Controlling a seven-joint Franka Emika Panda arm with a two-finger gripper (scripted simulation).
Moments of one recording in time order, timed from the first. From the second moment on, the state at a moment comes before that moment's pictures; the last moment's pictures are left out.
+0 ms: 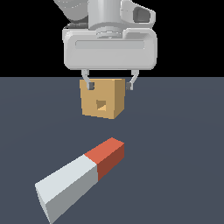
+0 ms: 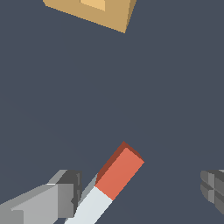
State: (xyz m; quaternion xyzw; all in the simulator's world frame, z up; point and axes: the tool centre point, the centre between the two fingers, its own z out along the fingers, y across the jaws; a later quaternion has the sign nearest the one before) arm -0.005 -0.021 0.173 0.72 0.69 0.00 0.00
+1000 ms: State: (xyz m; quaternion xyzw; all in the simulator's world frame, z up) arm -0.035 -0.108 0.114 0.84 0.54 0.00 0.00
